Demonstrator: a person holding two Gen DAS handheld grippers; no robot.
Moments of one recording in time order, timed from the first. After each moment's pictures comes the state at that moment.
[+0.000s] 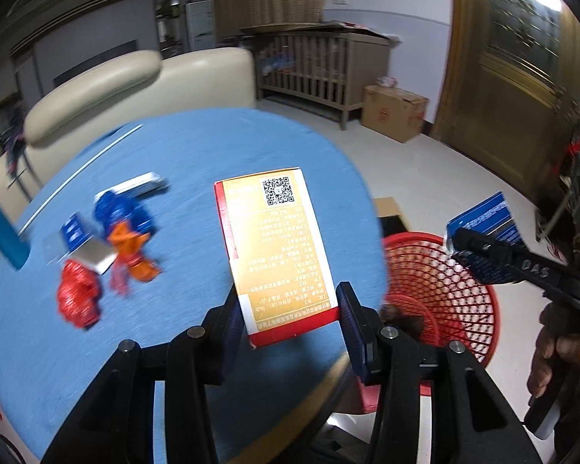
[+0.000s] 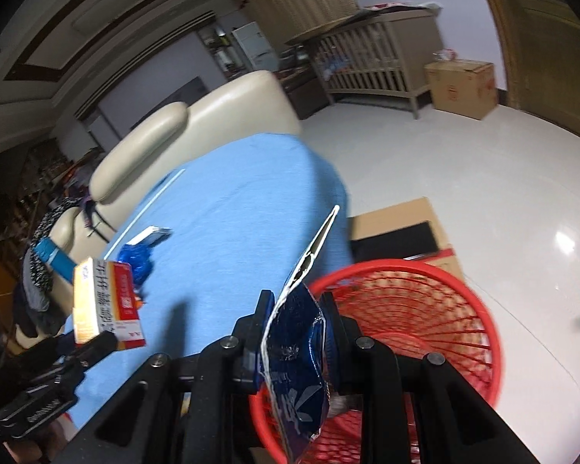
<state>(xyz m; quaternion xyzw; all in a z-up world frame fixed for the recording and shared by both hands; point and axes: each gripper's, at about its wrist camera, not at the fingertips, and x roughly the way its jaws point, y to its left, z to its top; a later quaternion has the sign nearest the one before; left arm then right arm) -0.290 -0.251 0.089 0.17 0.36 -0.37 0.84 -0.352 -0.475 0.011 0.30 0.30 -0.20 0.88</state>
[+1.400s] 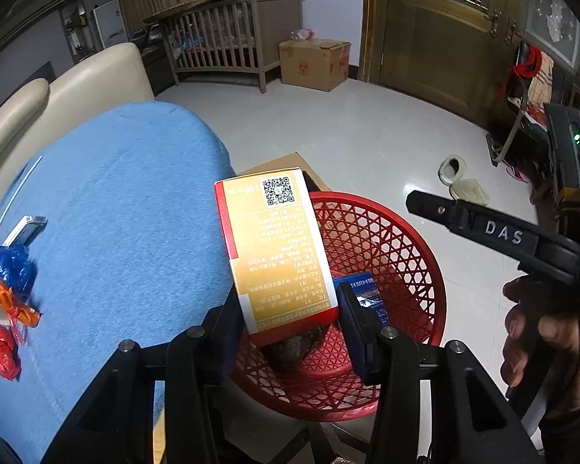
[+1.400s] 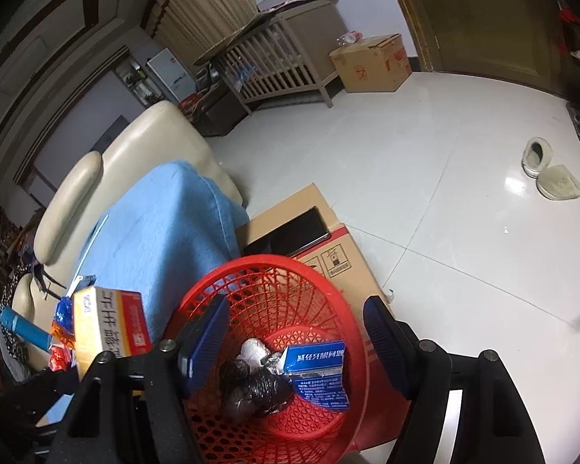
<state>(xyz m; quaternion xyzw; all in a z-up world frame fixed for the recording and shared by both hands) -0.345 -0.371 0.055 0.26 0.39 -0.46 0.75 -0.436 -0.543 -0.027 0.37 0.28 -0.32 0.83</state>
